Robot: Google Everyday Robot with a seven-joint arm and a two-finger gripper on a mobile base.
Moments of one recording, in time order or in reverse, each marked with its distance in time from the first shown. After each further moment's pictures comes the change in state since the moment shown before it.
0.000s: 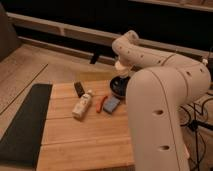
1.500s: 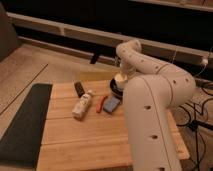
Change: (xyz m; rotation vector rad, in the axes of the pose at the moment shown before) arm 0.019 0.002 0.057 -0.005 0.177 0.005
